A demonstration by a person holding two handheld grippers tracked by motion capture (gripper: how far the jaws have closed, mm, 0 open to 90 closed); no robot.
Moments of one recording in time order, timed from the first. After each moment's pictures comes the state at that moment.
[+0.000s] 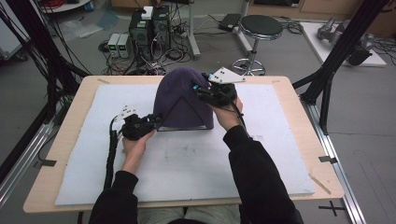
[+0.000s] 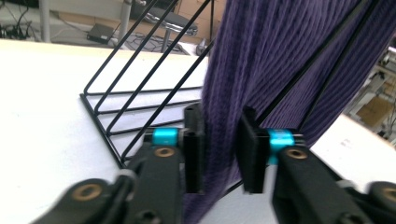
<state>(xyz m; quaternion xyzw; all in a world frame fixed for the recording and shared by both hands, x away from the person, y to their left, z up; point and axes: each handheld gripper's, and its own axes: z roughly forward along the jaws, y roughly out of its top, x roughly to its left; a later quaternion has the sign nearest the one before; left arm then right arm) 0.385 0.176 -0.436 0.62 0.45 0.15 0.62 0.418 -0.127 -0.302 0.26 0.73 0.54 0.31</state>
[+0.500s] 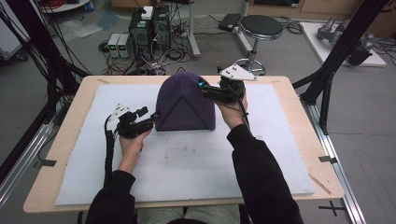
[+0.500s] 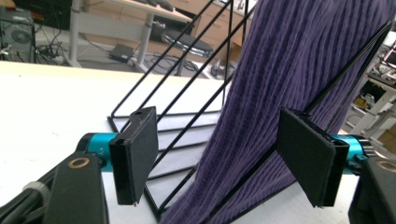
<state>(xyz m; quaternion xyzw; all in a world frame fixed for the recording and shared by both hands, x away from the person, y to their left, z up) 0.379 0.184 -0.422 0.59 0.47 0.21 0.63 0.420 -0.146 -0.295 0.32 0.68 0.56 0.33</state>
